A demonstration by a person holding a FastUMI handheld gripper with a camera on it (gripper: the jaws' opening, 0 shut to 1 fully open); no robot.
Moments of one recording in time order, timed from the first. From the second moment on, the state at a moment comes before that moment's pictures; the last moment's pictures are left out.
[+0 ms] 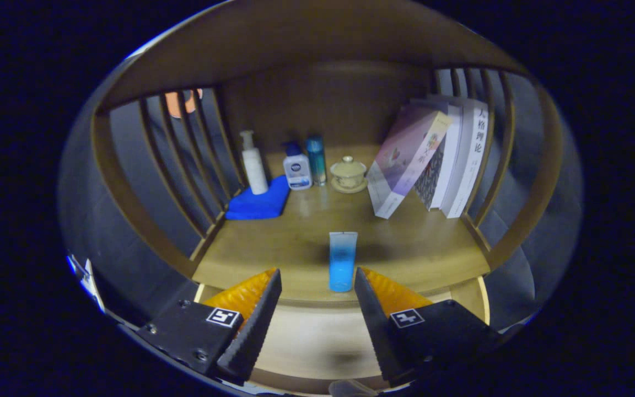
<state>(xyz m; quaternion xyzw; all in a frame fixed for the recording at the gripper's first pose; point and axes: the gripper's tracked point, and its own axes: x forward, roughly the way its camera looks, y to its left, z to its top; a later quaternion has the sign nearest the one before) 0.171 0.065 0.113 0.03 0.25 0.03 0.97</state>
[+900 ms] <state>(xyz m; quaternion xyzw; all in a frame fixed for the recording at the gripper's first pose) -0.029 0.057 0.035 -0.02 0.03 0.04 1.00</state>
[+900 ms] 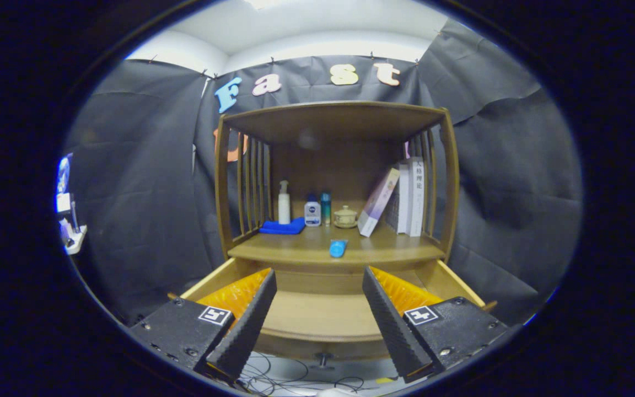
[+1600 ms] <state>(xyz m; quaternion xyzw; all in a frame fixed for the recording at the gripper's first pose) -0.032 0.038 -0.118 -0.05 0.09 -0.01 0.99</state>
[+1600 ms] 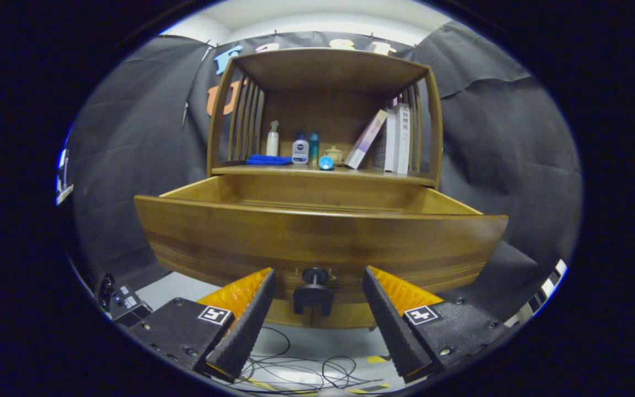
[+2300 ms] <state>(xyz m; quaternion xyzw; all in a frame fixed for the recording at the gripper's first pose) 0.004 0.042 -0.128 -0.05 0.08 -0.03 1.00</state>
